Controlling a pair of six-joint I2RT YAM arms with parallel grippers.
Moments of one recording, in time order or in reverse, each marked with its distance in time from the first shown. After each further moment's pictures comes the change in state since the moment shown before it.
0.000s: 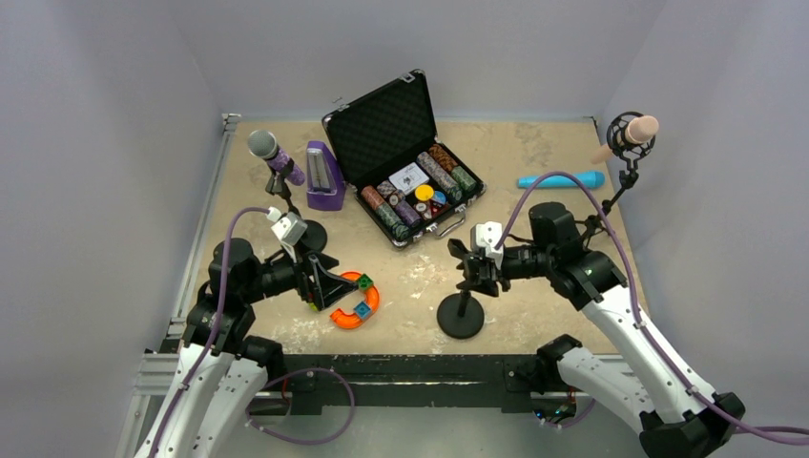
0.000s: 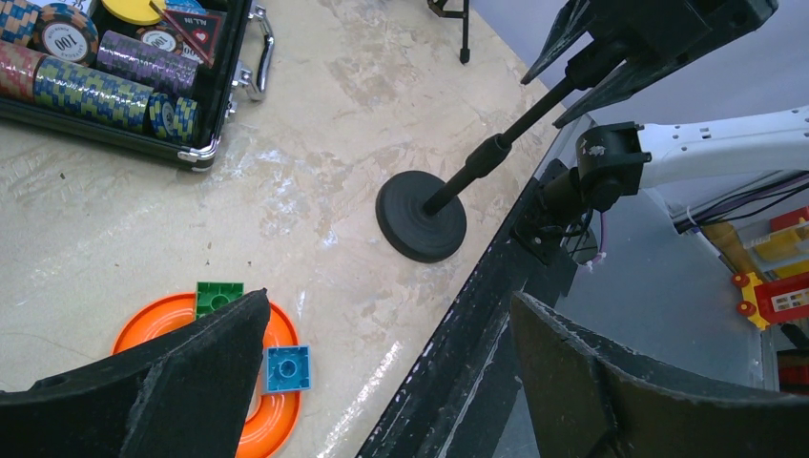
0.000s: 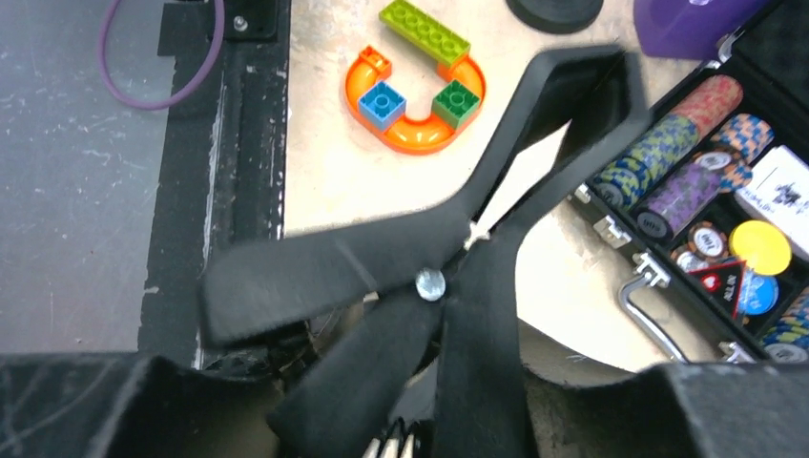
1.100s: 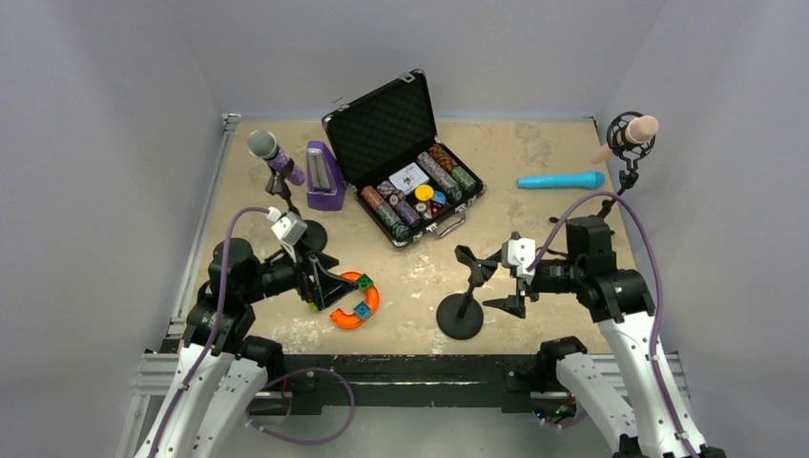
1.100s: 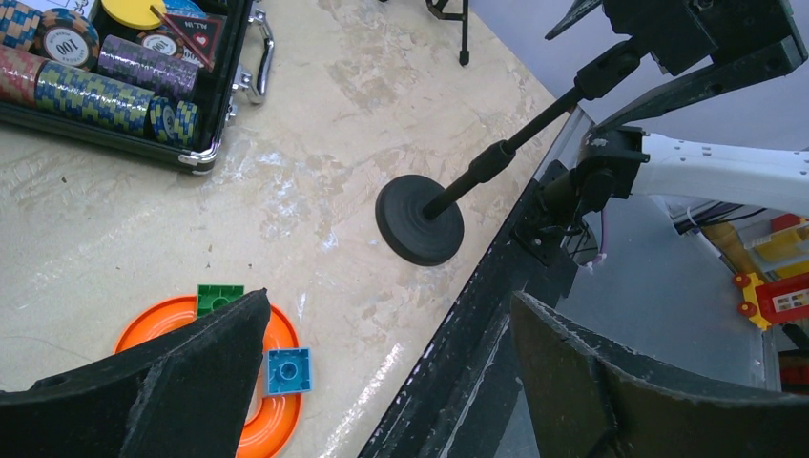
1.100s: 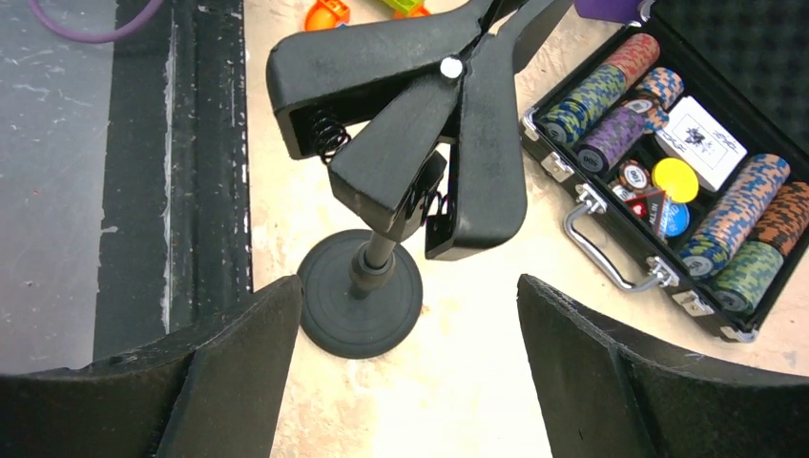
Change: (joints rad) left arm 0.000 0.000 0.000 0.006 0.000 0.000; right arm -0.289 -0.141 0.017 -0.352 -0.110 -0.348
